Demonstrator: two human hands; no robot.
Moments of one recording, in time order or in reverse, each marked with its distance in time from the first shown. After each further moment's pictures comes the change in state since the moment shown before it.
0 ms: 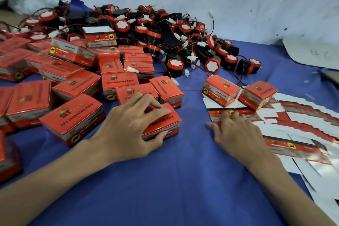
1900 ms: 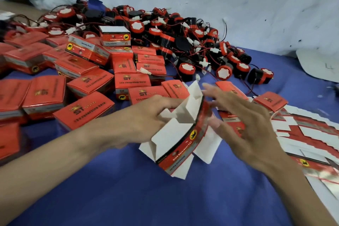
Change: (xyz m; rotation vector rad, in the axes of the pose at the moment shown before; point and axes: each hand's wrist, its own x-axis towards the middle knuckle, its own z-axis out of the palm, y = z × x) left_hand 0.036 0.007 -0.036 -1.025 -0.471 -0.546; right_hand -0.009 -0.010 -0.048 0.854 0.465 -0.798
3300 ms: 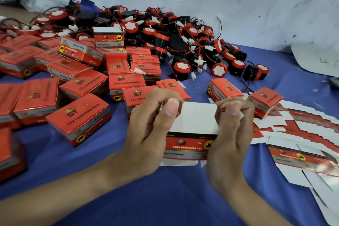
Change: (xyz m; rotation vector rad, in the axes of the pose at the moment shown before) left_hand -0.004 -0.003 0.054 -0.095 0.646 0.703; right_hand -0.006 -0.034 0.060 0.579 0.720 0.238
